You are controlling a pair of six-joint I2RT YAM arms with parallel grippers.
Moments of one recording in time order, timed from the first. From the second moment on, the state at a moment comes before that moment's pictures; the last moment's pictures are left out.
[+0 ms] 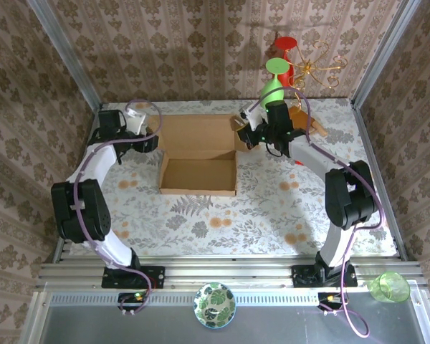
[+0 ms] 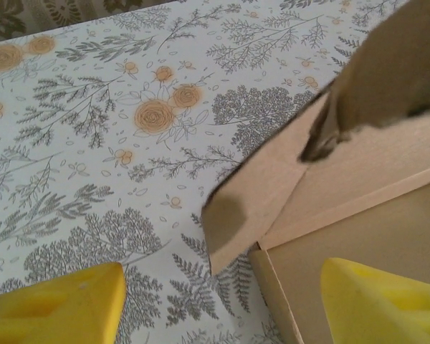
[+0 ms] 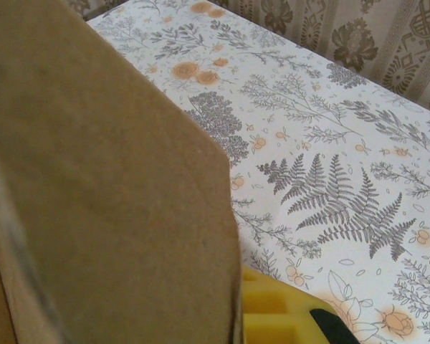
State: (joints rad) left arm 0.02 1.66 1.23 -0.34 0.45 0.33; right arm 0.31 1.82 1.35 -0.12 -0.46 -0.21
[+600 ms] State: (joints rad) left arm 0.11 1.71 1.32 -0.32 0.59 0.36; right arm 0.29 1.85 1.40 -0.15 -0.50 -0.23
